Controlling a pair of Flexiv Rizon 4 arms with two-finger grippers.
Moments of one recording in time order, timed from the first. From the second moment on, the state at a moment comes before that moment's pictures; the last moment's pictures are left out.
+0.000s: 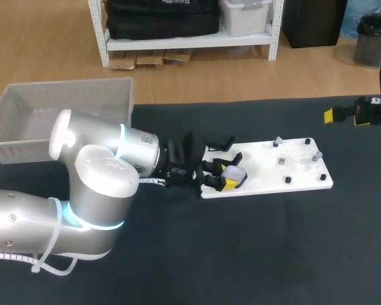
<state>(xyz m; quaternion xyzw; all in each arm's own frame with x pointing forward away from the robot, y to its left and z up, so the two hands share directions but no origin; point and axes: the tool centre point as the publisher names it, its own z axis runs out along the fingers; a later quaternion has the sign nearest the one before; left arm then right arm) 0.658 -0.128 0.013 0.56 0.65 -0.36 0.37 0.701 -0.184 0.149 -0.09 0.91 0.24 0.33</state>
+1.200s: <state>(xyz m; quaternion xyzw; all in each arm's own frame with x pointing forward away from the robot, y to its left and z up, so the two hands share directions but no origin) 0.690 -0.140 0.102 0.58 0.61 -0.31 0.44 0.639 -0.057 0.135 -0.19 0.91 0.28 0.25</state>
